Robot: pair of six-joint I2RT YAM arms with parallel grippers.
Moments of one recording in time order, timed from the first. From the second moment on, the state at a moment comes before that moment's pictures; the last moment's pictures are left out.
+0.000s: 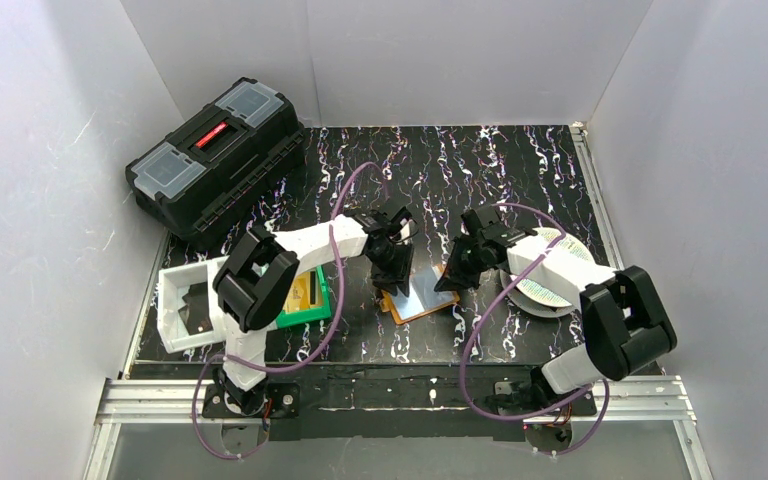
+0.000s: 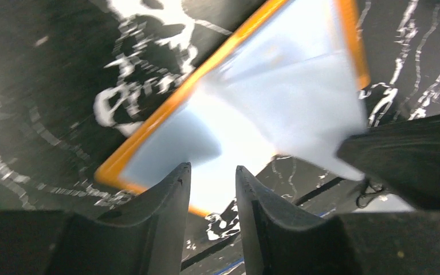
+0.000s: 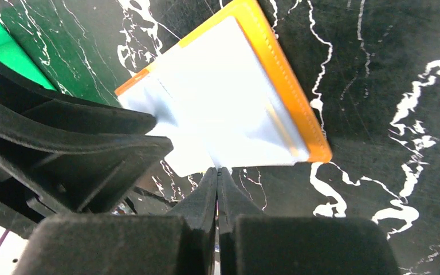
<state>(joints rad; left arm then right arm) -0.77 1.95 1.35 -0.65 0.30 -0.56 0.50 1.49 0.85 -0.49 -0.34 0.83</state>
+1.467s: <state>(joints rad) -0.75 1.65 1.34 -0.87 0.16 -0.63 0.61 1.51 1.02 -0.51 -0.31 0.83</state>
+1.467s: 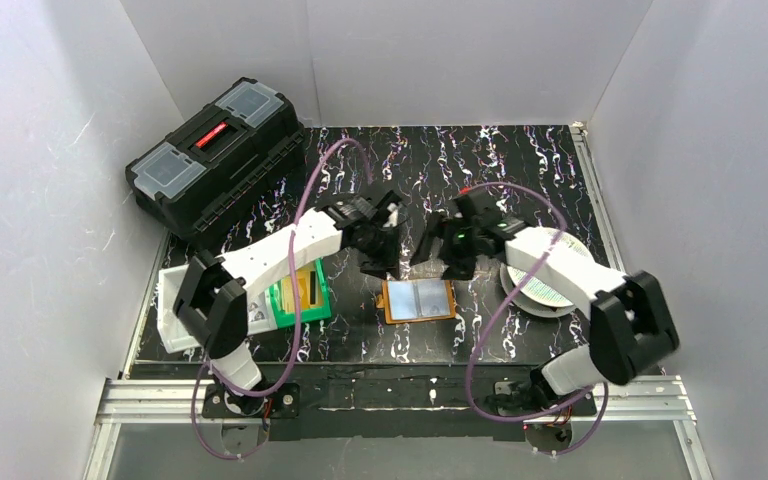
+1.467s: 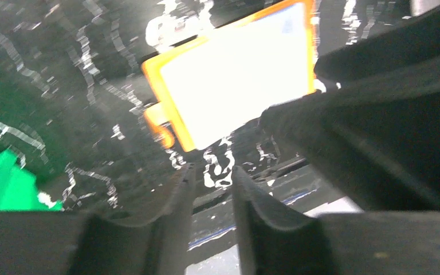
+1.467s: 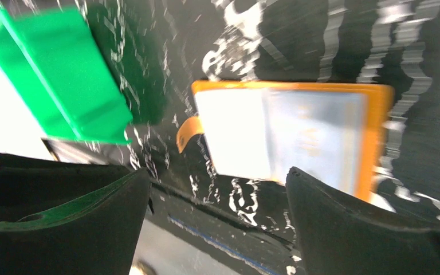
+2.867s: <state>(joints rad) -1.00 2.15 1.67 -0.89 -0.03 -0.54 0.25 1.19 0.67 -0.64 -0.26 0.81</state>
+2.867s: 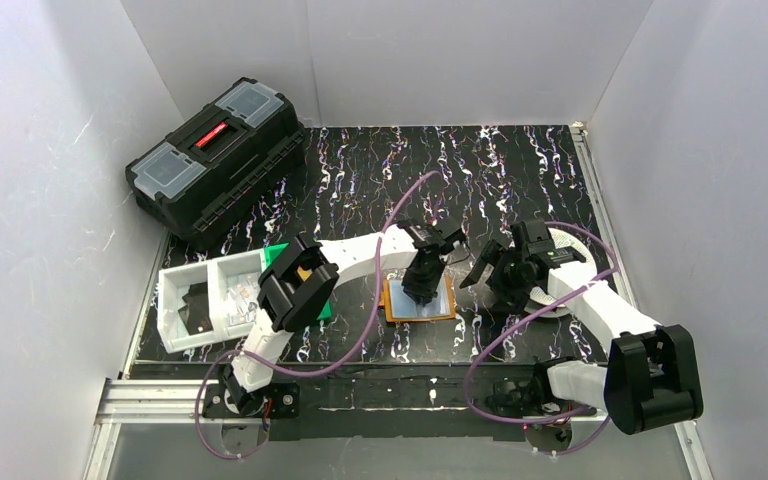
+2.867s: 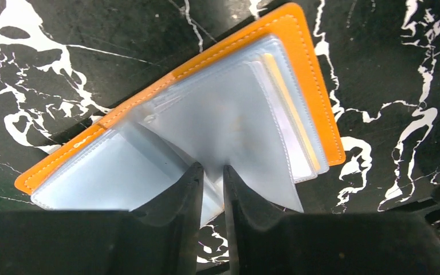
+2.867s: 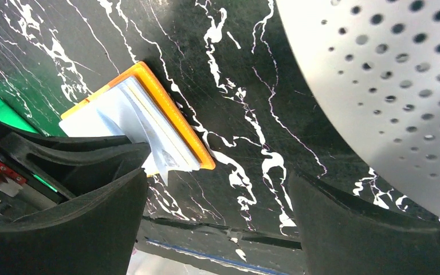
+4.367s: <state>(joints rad) -0.89 2.02 1.48 -0.78 0.09 -0.59 0.51 1.51 0.77 -0.39 -0.41 0.88</state>
